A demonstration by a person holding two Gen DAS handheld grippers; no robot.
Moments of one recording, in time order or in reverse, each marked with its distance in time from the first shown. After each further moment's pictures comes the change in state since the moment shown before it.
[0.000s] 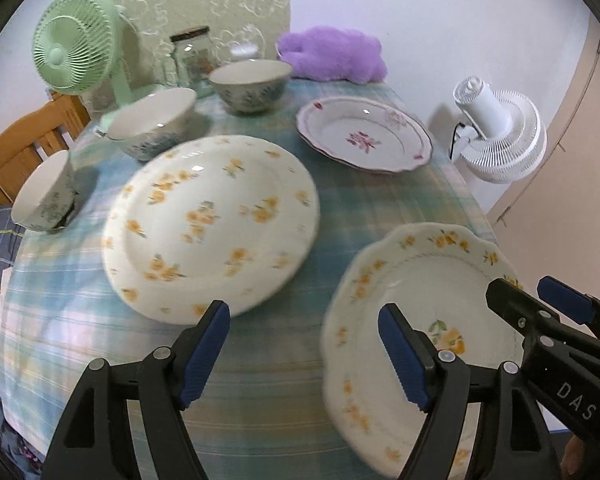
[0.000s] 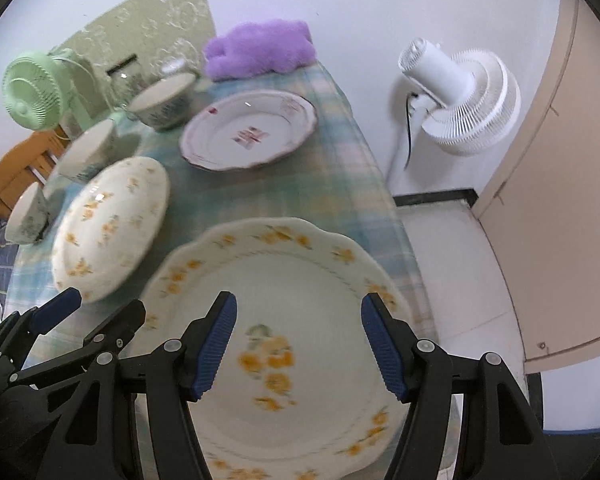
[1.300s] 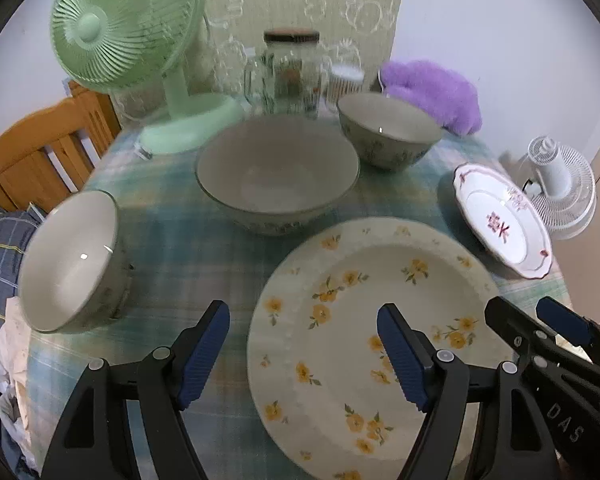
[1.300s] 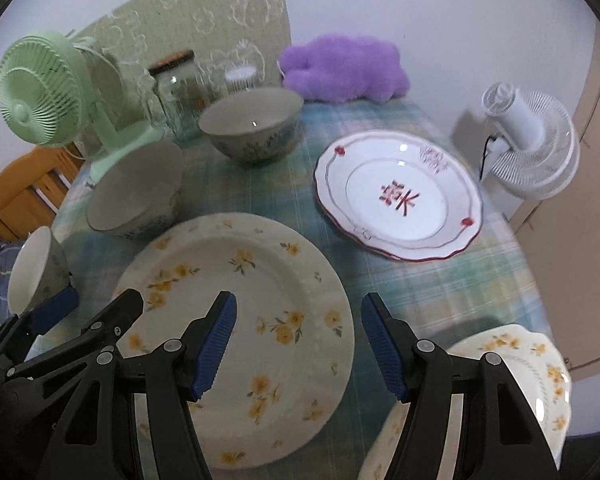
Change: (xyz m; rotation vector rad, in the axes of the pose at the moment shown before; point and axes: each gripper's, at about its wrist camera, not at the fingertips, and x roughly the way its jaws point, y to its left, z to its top) left arm 0.066 0.156 0.087 -0.050 -0.027 0.030; right arm 0.074 0.163 0.082 0.011 -0.022 0.011
